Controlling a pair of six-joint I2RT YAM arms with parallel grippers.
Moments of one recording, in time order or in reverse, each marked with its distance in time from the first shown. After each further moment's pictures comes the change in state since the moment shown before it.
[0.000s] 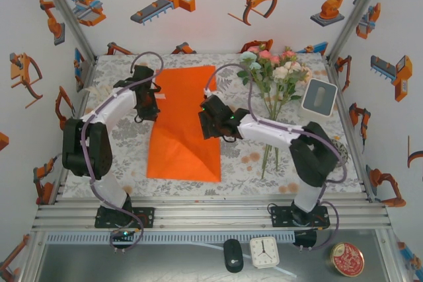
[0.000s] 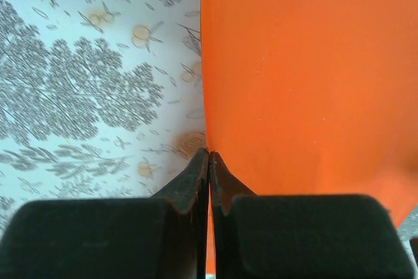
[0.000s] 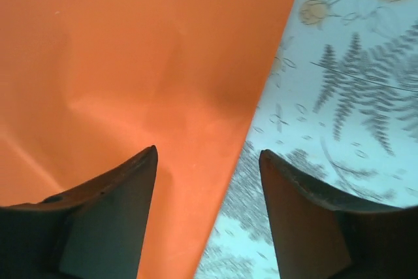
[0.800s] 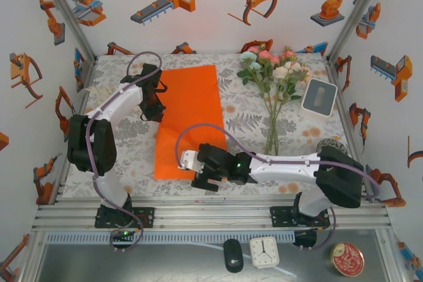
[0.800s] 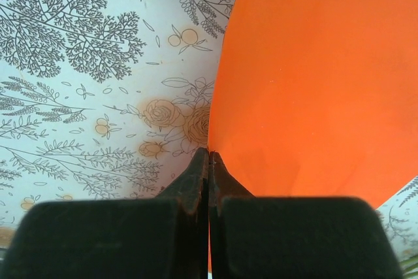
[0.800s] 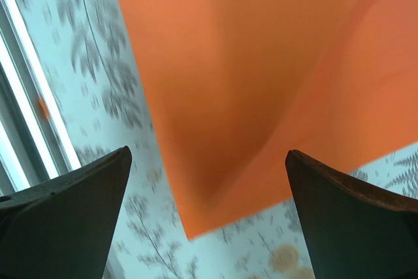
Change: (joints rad) left arm -0.043 0.056 0.091 -0.140 -0.045 -0.305; right arm 0.365 -0.245 -0.391 0.164 -0.115 -0.753
